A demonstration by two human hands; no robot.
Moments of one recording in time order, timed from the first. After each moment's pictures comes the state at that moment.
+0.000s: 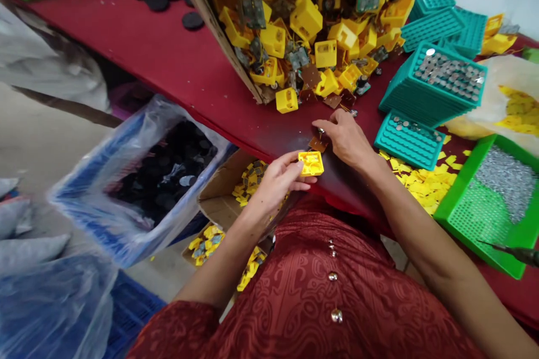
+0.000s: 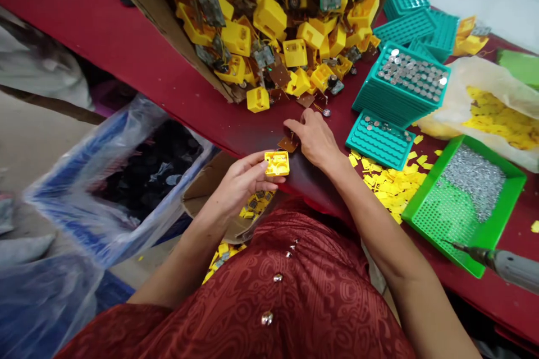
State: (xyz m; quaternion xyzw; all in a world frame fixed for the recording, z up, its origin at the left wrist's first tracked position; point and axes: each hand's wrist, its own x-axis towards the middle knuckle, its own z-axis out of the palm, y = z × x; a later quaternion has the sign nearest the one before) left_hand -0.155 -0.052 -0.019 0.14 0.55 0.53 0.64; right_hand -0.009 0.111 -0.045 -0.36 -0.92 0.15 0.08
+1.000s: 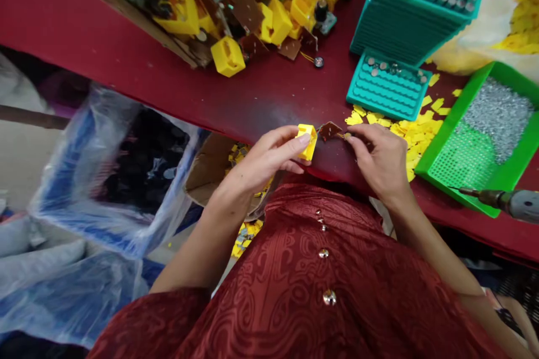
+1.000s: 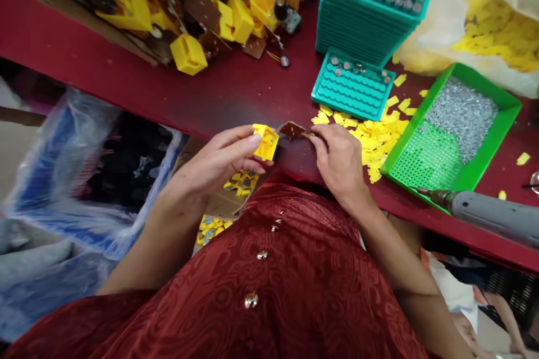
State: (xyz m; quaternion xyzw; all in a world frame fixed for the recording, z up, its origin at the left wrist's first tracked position) left_hand -0.125 -0.028 -0.003 0.29 0.53 0.37 0.71; right_hand 0.108 0.013 -0.033 -0.54 -0.76 0.24 0.27
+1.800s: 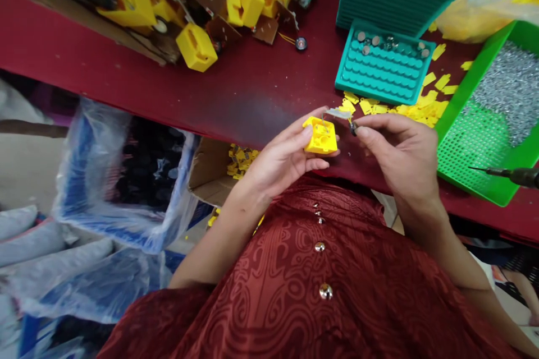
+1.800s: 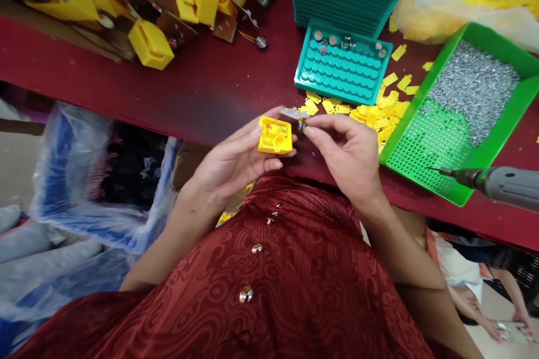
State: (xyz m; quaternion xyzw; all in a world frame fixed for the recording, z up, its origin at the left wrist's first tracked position) left_hand -0.084 -0.021 -0.008 0.11 0.42 0.42 0.79; right_hand 0.119 0.007 -0.011 -0.53 -0.62 0.43 0.39
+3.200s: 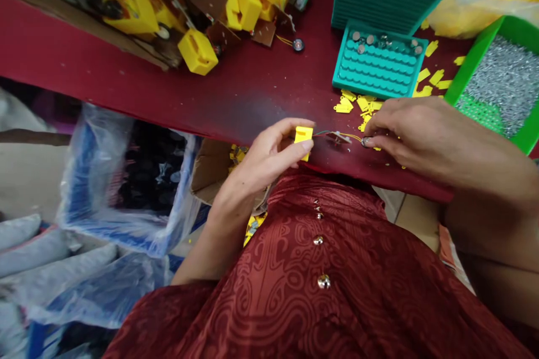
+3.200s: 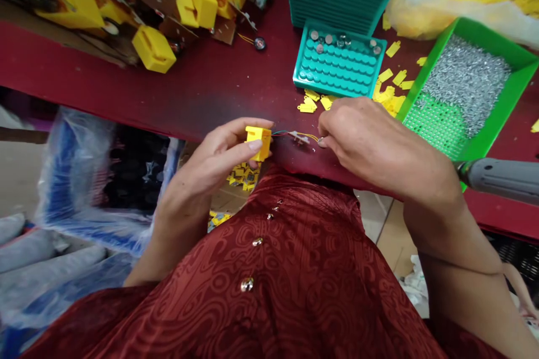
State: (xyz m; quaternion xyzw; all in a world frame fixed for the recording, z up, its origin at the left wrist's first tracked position) left_hand -0.105 -0.025 0.006 0.36 0.56 0.35 0.65; right_hand 0.158 0.043 0.034 -0.36 -0.91 0.21 0.05
